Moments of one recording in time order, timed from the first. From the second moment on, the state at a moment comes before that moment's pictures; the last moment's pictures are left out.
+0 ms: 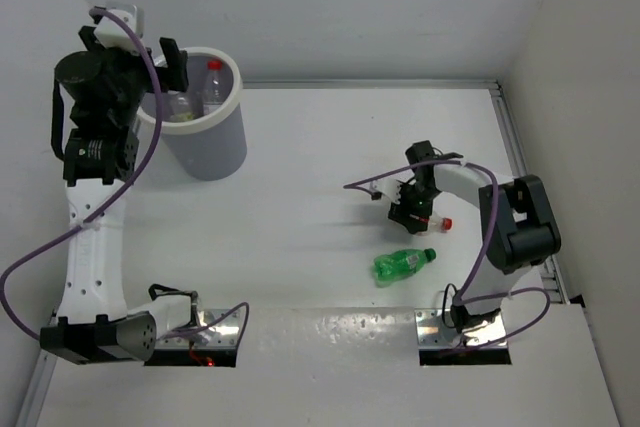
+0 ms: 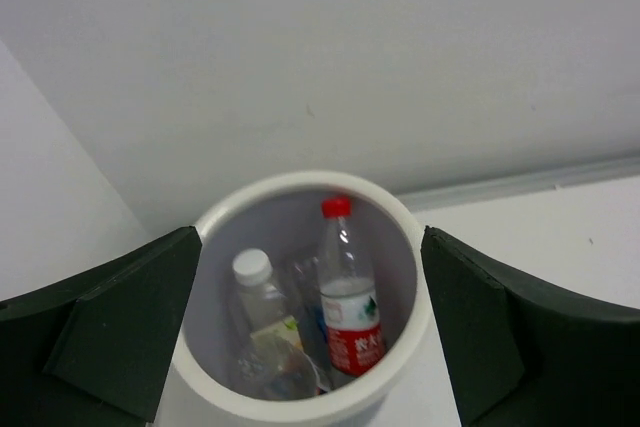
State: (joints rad) left arm 0.08 1.15 1.56 -0.28 0.15 0.09; right arm 0.23 1.69 0.92 -0.69 -0.23 -1.09
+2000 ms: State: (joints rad) left arm -0.99 0.98 0.88 -0.07 0.11 1.57; right arm 0.55 1.78 1.30 0.48 -1.36 1.48
